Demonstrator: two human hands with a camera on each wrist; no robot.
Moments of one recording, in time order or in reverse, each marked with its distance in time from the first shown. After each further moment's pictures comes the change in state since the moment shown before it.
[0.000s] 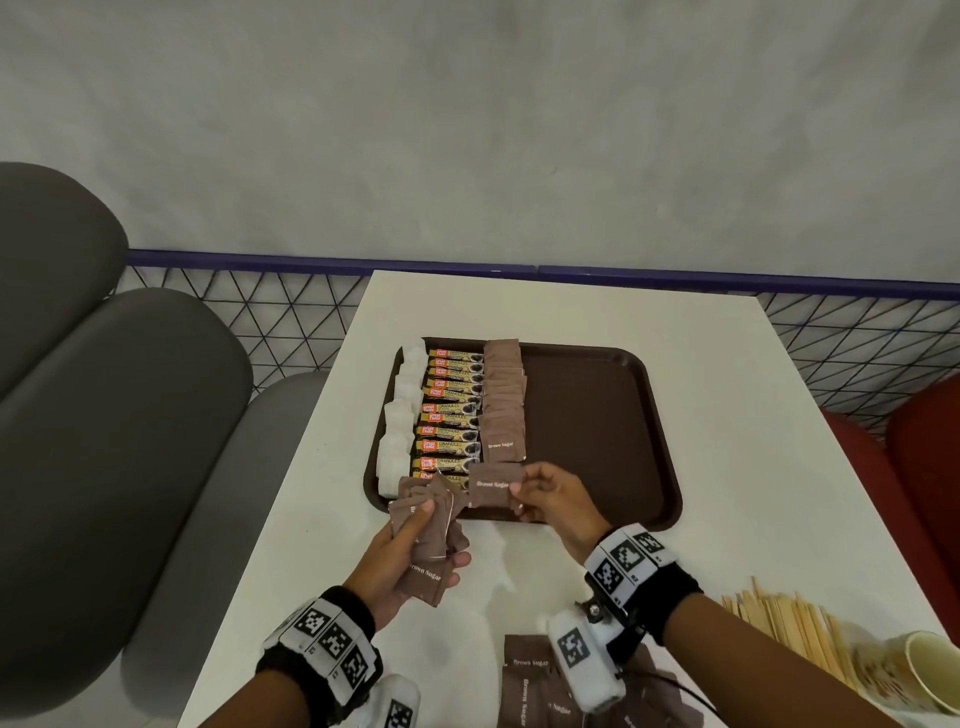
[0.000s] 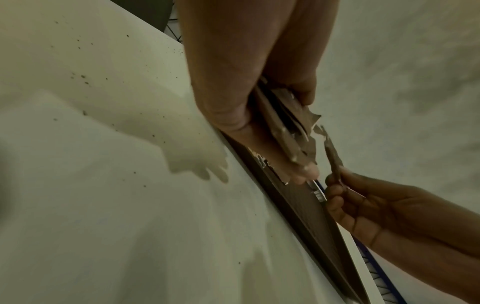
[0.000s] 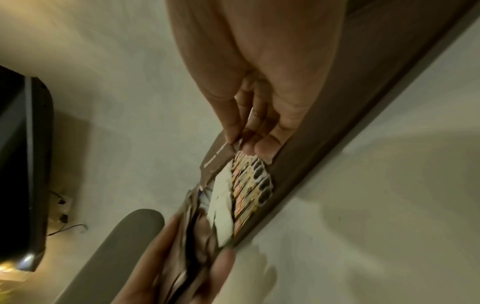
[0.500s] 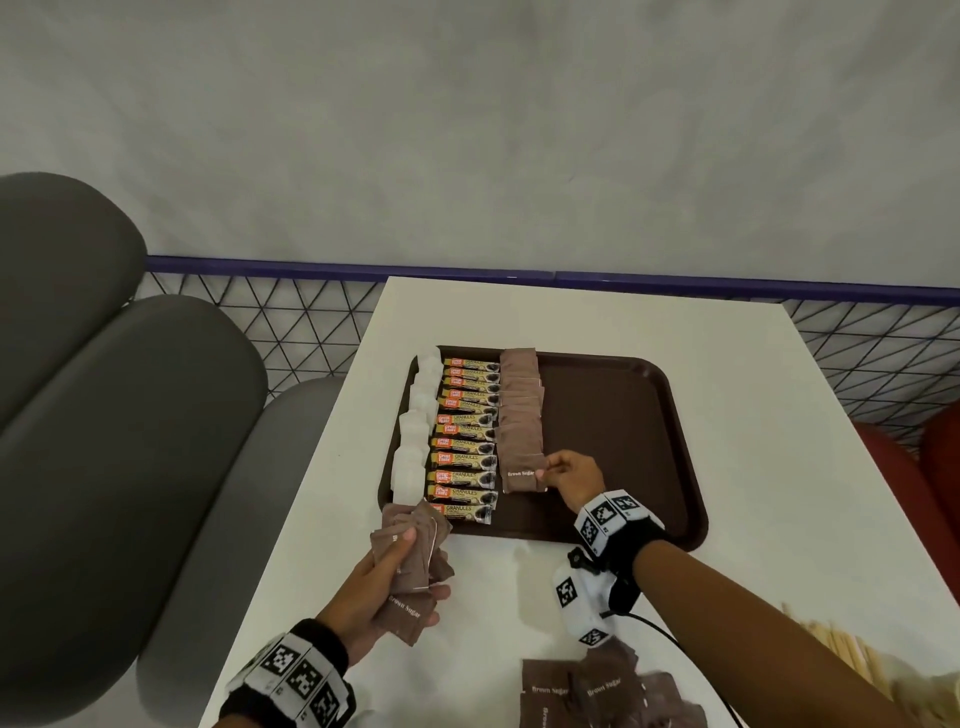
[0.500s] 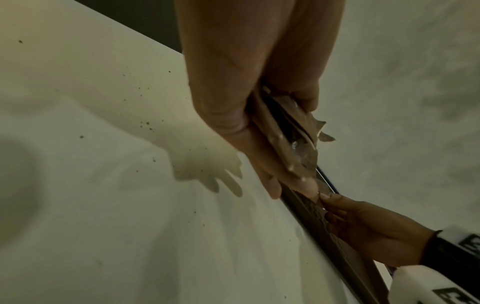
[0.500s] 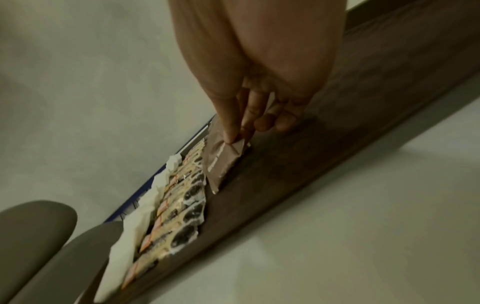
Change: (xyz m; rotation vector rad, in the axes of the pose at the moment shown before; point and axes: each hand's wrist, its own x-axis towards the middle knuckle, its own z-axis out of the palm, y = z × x) left_hand -0.006 0.002 -0.038 0.050 0.074 -0.077; right_hand 0.077 0.010 -0.013 -0.439 0.248 0.022
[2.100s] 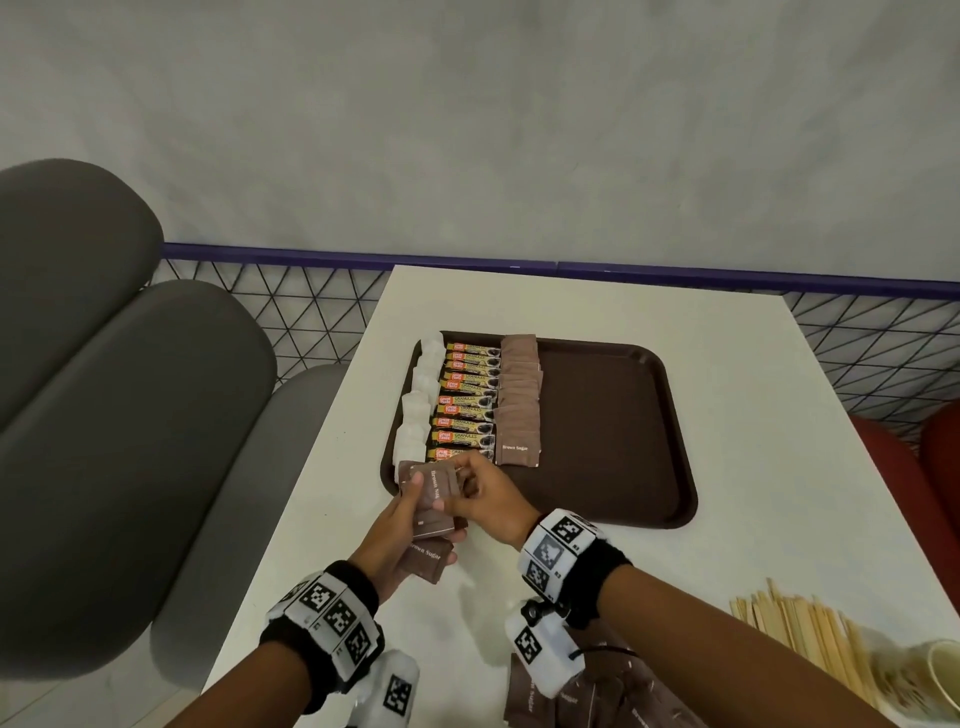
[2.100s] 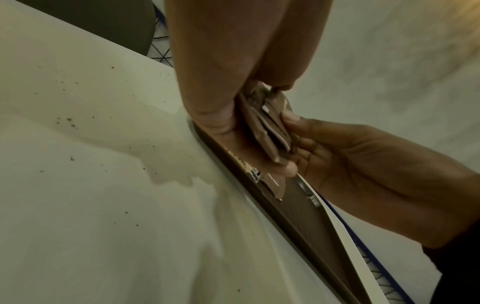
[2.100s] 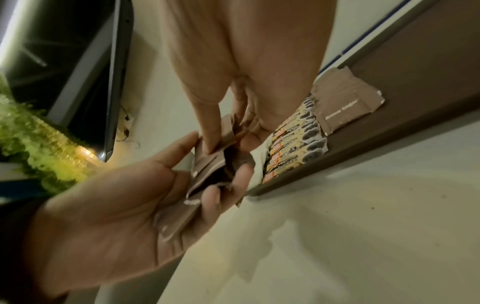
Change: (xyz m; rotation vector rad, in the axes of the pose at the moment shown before) left_hand 0.000 0.009 0.036 0.045 0.021 0.151; right_hand -0.087 -0.036 0.054 0.218 -0.519 -0.317
